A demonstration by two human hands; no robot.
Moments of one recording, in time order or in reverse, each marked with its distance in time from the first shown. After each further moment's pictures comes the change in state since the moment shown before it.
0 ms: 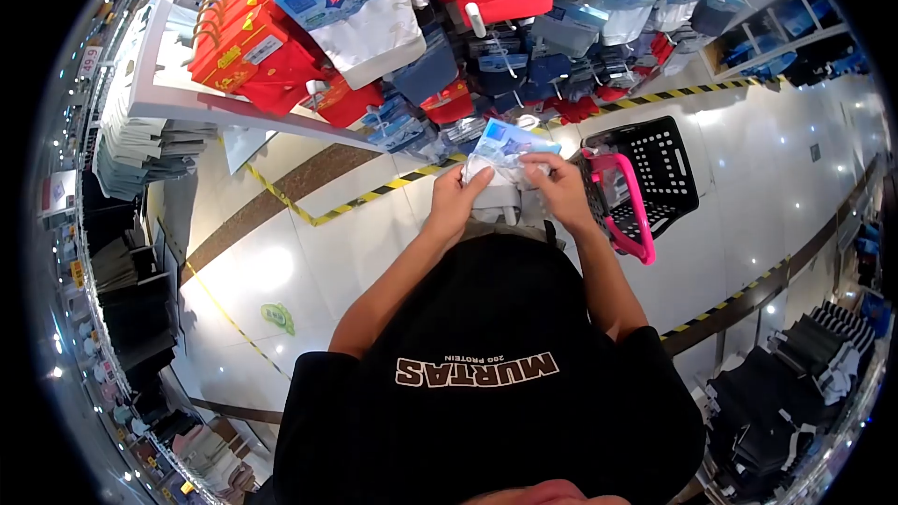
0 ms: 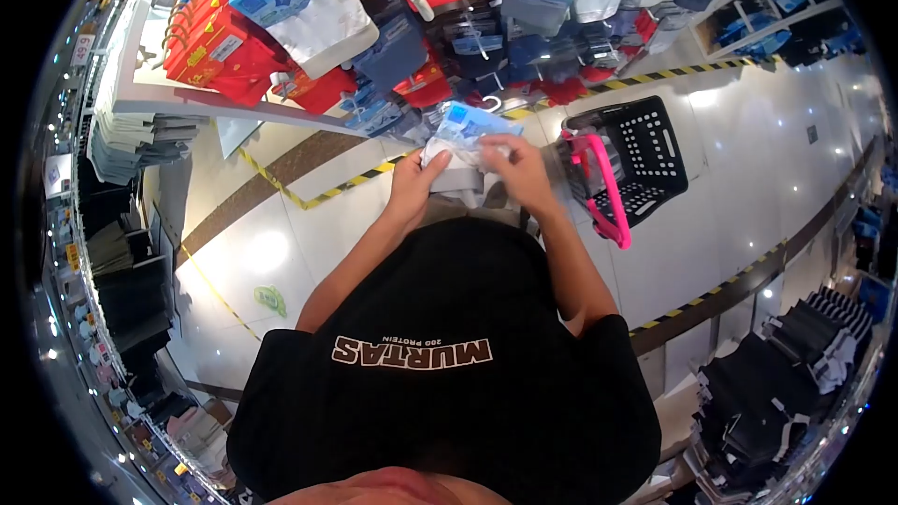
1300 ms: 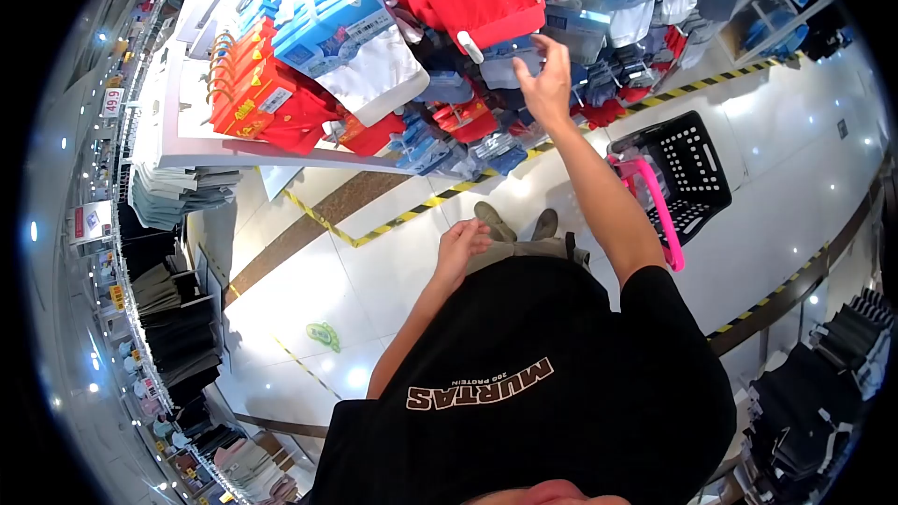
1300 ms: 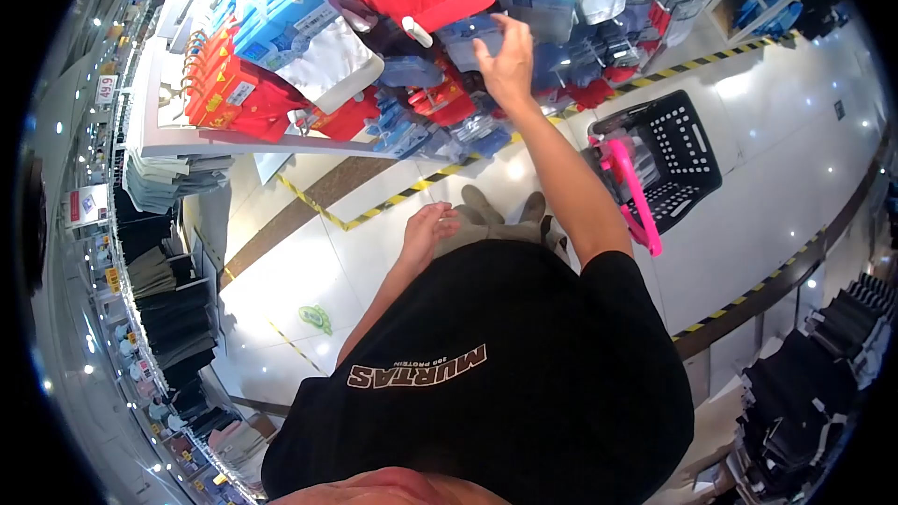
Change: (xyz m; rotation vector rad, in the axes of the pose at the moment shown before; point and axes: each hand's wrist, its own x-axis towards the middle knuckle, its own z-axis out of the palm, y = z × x) left_hand -0.035 -0.042 -0.069 0.084 0.160 -0.296; right_hand 0.188 -0.034 0.009 -0.514 0.695 -0.671
